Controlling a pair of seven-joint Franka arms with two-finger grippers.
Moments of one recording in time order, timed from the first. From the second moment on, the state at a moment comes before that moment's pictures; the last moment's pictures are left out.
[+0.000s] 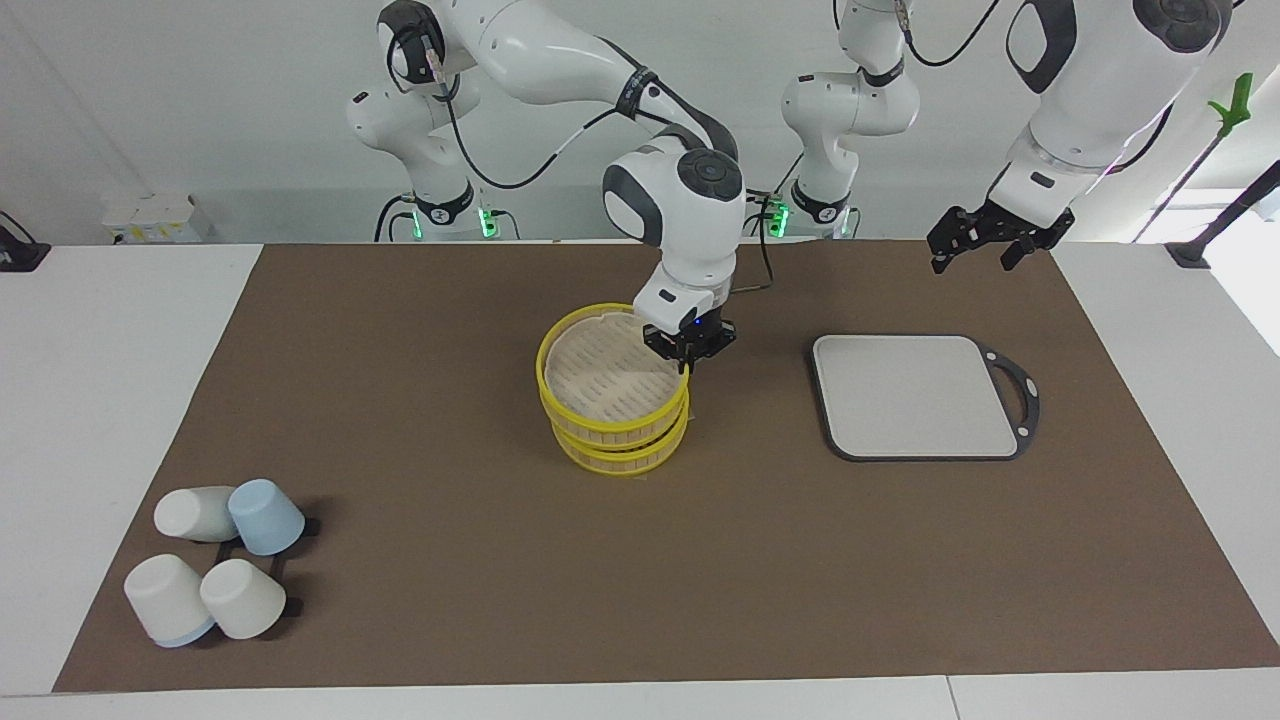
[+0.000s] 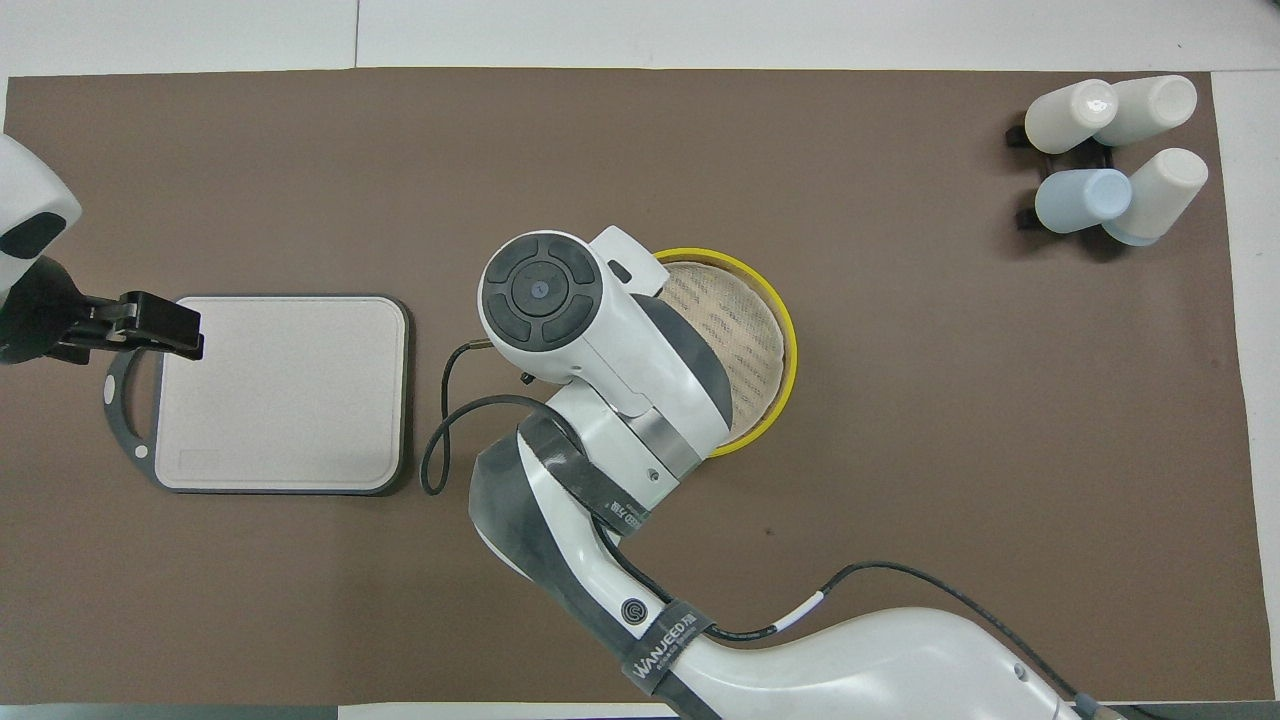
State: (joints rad) left arm -0.15 -0.04 0.08 -1.64 0.01 1.48 -0.04; right arm 0.69 0.52 0.00 -1.39 -0.02 1.93 0.68
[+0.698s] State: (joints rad) left arm -0.14 -0.02 0.07 -1.56 0.01 1.44 -0.04; right arm 0.69 0.52 0.00 -1.43 -0.02 2.00 0.68
